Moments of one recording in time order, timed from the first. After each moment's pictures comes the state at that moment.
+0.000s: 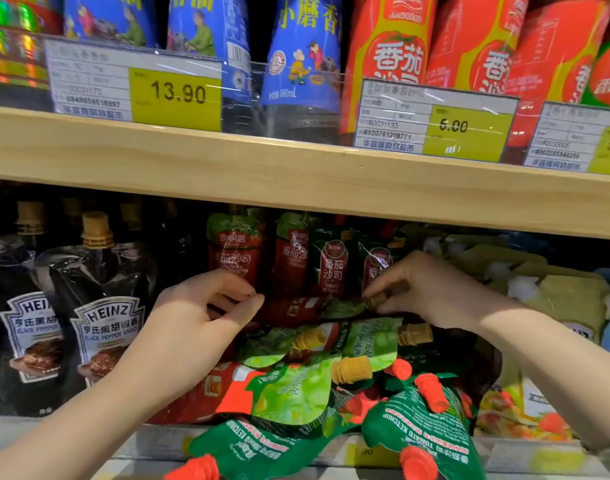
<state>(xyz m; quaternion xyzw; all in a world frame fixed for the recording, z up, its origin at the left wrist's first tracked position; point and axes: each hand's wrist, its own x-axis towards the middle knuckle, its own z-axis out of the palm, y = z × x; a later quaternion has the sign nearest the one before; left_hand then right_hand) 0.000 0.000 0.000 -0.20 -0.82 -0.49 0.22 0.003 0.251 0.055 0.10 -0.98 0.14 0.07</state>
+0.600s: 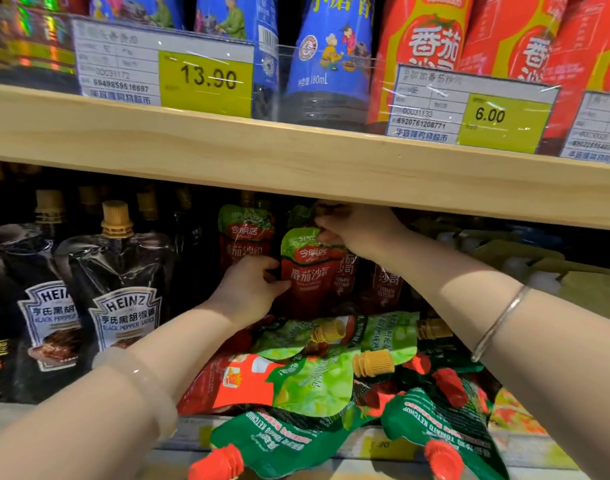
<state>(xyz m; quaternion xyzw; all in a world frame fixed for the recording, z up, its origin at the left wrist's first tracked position) -0.060 0.031 0.003 -0.14 -0.86 -0.48 0.07 -0.045 0.169 0.079 0.04 -0.89 0.44 0.14</state>
